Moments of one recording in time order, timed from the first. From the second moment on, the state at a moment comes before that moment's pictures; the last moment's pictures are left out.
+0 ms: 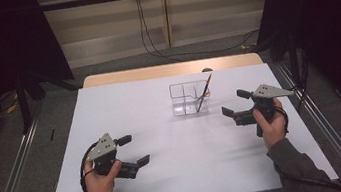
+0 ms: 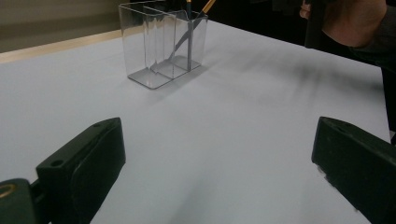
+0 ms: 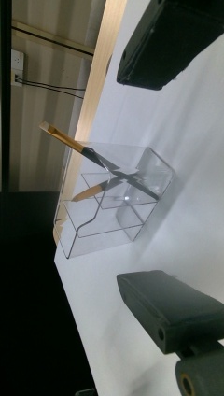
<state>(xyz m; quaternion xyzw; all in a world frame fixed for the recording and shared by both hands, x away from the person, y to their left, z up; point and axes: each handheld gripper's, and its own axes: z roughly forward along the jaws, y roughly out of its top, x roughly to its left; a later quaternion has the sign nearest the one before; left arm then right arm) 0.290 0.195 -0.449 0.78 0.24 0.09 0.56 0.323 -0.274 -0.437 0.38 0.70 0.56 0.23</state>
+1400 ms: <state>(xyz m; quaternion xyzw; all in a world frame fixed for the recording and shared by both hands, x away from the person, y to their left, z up) 0.291 0.197 -0.451 0.78 0.25 0.09 0.56 0.301 -0.281 -0.452 0.38 0.74 0.52 0.21</state>
